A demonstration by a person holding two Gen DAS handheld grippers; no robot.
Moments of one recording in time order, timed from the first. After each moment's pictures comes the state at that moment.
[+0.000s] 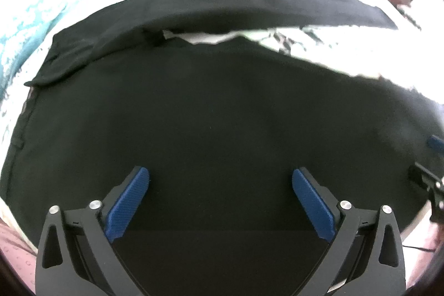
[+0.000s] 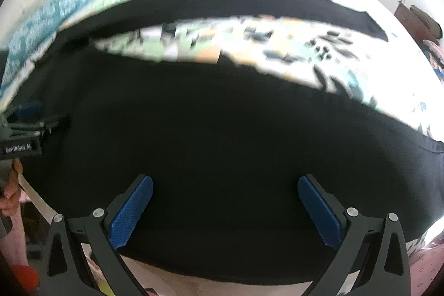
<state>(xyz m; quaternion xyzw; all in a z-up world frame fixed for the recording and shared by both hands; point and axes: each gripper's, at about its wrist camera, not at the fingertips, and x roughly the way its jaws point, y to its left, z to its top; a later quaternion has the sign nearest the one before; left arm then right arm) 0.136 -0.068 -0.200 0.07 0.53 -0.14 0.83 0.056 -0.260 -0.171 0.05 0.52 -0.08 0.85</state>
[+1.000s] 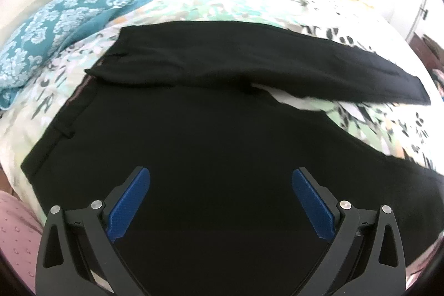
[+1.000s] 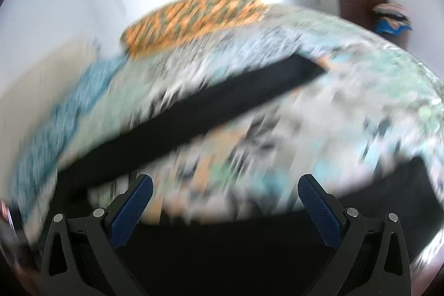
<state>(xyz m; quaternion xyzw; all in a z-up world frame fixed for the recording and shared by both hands) 0.162 -0.011 -0.173 0.00 0.48 -0.01 0.88 0.083 -0.435 -0.073 0.22 0.33 -0.18 0.90</state>
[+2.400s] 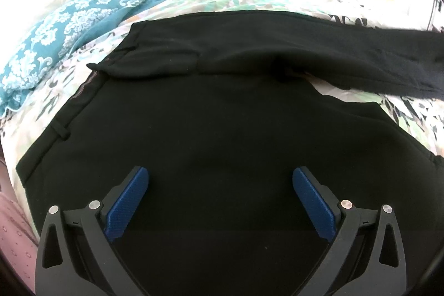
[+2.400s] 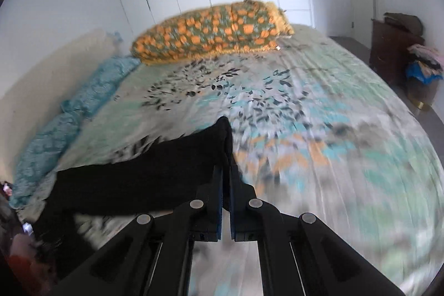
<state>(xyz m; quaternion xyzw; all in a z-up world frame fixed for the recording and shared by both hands) 0.181 -0.013 -0.218 0.03 0.46 0.04 0.88 0.079 -0.562 -0.005 0.14 0.36 -0.08 0.92</state>
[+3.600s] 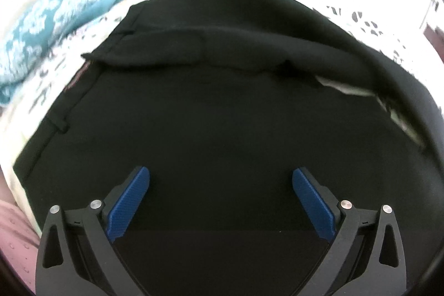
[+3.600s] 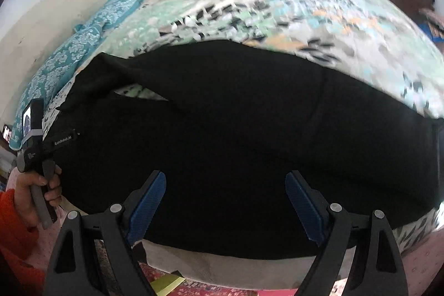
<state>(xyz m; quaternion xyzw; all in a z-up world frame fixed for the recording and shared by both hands) 0.181 -0.002 -0.212 0.02 0.51 0.01 0.86 0.020 -0.302 -0.145 0.15 0.52 -0.06 0.84</state>
